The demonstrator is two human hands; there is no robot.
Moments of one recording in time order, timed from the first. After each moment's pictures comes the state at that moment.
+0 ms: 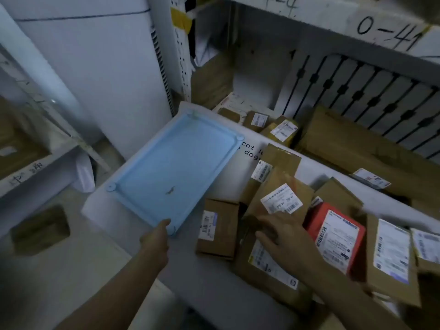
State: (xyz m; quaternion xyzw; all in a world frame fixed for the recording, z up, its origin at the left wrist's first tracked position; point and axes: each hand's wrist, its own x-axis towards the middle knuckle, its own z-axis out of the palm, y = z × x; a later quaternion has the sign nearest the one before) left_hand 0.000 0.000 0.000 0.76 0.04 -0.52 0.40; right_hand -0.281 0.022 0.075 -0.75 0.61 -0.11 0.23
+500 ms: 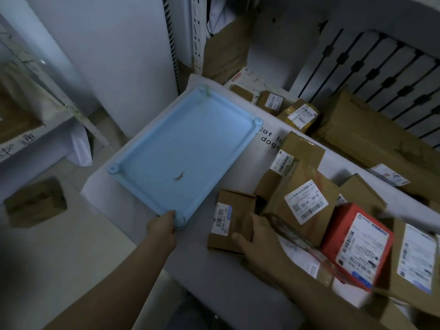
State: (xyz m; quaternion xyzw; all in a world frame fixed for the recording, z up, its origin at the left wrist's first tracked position) left_hand 0.022 -0.026 -0.048 0.73 0.11 -0.52 0.43; right_hand -0.194 0.011 0.023 -0.58 0.68 -0.09 0.44
